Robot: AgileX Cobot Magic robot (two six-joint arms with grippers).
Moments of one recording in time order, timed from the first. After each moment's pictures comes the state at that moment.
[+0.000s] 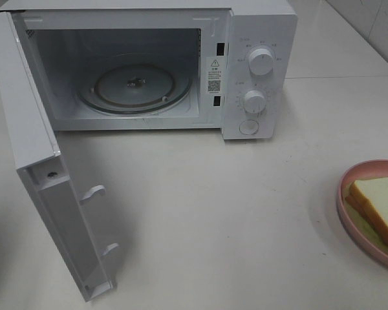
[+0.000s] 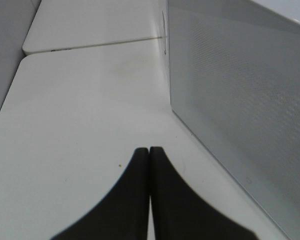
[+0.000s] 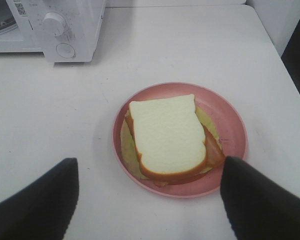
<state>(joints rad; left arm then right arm) -0.07 0.66 -0.39 0.08 0.25 0.00 0.06 0.00 -0.51 -0.06 1.05 0.08</state>
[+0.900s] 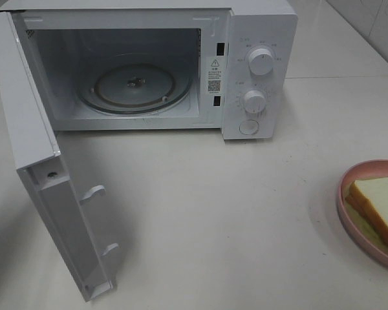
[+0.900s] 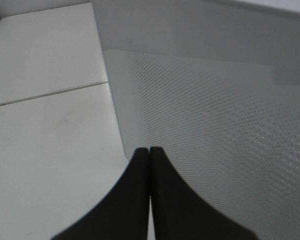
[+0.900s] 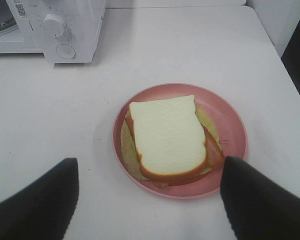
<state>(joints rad) -0.07 1.21 -0.23 0.27 -0.63 -0.09 0.06 0.00 -0.51 -0.06 1.04 0.08</state>
